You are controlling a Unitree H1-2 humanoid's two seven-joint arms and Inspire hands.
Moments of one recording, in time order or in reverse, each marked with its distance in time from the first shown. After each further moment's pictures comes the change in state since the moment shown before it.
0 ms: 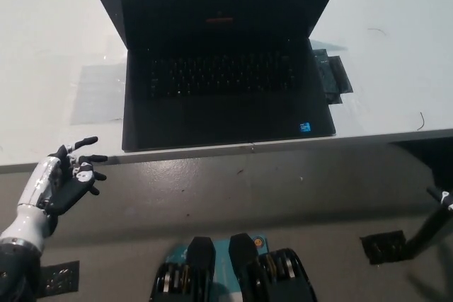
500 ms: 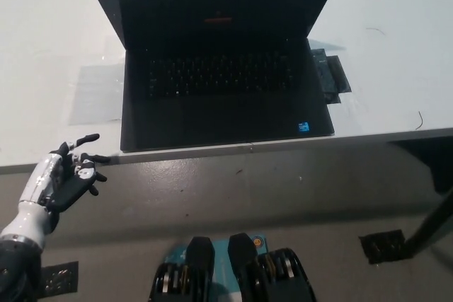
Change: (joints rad) left_arm -0.013 0.002 -0.002 0.001 -0.001 0.000 -0.005; right_arm -0.256 -0.212 0.018 -0.035 -0.016 0.053 -0.020
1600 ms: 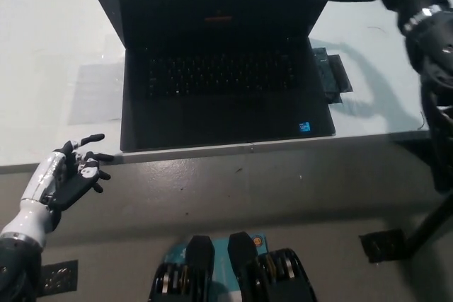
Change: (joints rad) left_arm -0.007 0.011 -0.008 0.002 -0.006 0.004 -0.021; right_arm -0.644 0.142 0.443 0.468 -0.162 -0.086 0.078
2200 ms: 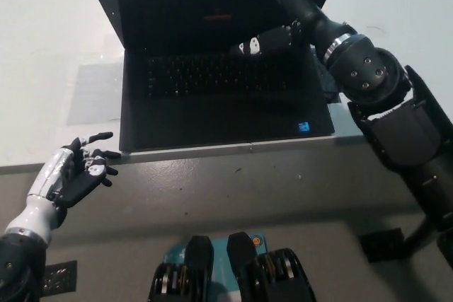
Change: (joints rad) left_arm -0.018 0.005 -0.025 0.004 0.000 0.005 -0.015; right_arm -0.063 0.057 0.204 0.350 -0.181 -0.241 0.067
